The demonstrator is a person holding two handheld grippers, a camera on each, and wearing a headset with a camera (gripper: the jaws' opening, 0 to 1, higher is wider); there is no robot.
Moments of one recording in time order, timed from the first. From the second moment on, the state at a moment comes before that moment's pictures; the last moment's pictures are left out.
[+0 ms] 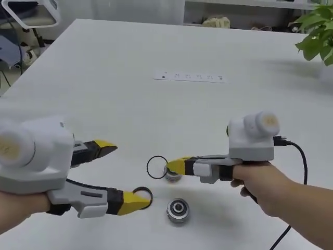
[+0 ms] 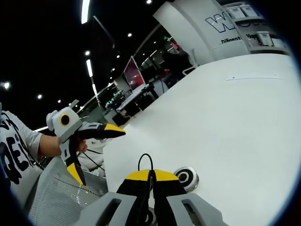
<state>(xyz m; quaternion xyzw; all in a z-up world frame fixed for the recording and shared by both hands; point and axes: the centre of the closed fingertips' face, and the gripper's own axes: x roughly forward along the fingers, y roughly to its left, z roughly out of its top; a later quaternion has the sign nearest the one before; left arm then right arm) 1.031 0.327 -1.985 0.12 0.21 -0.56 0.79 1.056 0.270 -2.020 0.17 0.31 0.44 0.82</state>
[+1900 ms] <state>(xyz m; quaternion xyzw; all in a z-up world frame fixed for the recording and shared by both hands) 1.019 0.358 -1.992 0.11 0.22 -0.54 0.81 1.032 0.306 -2.057 0.15 0.38 0.48 0.78</state>
